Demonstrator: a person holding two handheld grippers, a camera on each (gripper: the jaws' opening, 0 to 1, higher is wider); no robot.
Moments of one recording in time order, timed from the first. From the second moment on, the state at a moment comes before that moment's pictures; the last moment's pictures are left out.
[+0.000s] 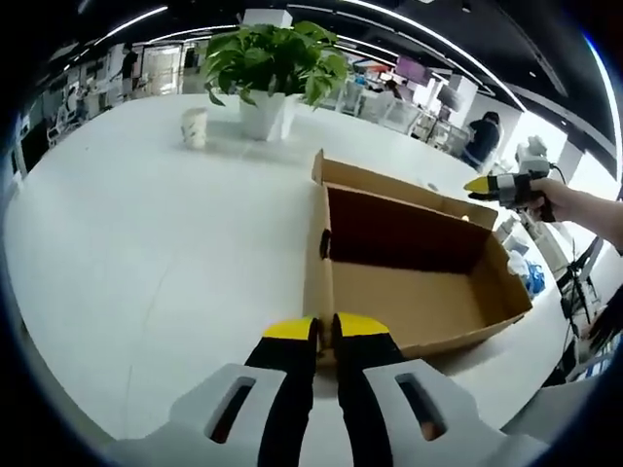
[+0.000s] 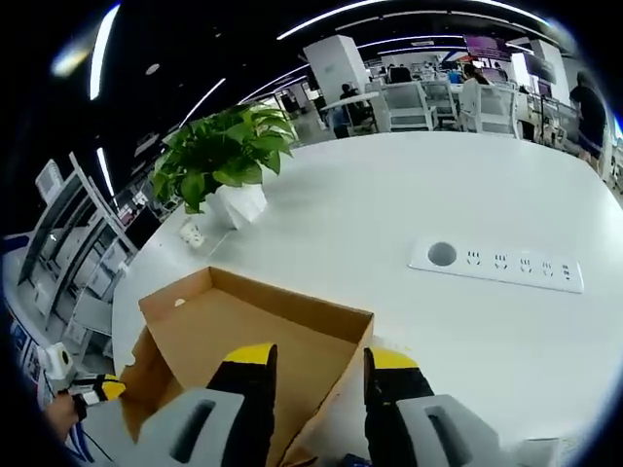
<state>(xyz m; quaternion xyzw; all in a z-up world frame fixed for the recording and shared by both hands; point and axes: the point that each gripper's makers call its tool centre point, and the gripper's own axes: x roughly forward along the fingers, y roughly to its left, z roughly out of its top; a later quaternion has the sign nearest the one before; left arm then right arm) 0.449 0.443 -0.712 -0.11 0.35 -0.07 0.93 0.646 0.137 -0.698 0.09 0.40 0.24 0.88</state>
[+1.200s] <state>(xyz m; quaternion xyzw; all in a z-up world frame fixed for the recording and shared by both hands) 0.450 0.440 -0.713 -0.13 0.36 -0.06 0.92 0.649 0.129 -0.723 0.01 0.44 0.21 0.88</state>
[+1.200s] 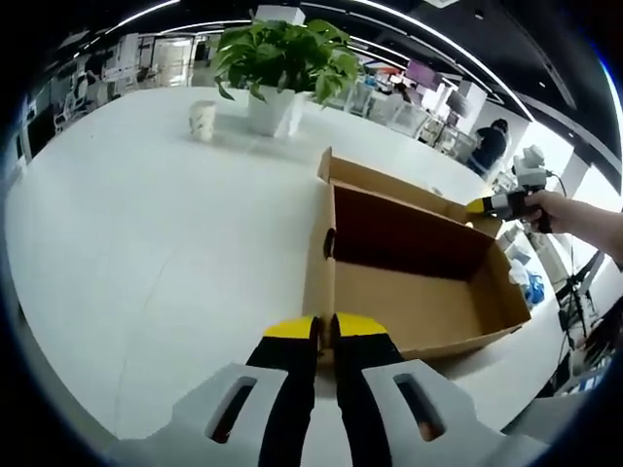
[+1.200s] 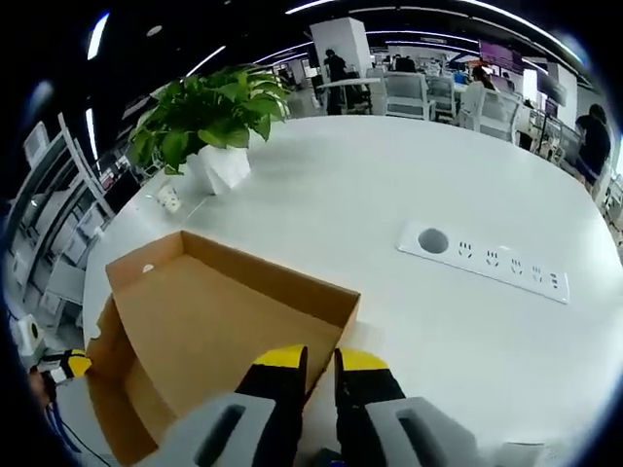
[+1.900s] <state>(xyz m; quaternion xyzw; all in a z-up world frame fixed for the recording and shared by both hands) 0.450 0.442 -0.714 -0.13 0.36 -0.06 0.92 0.645 0.127 -0.713 0.01 0.43 0.21 0.88</state>
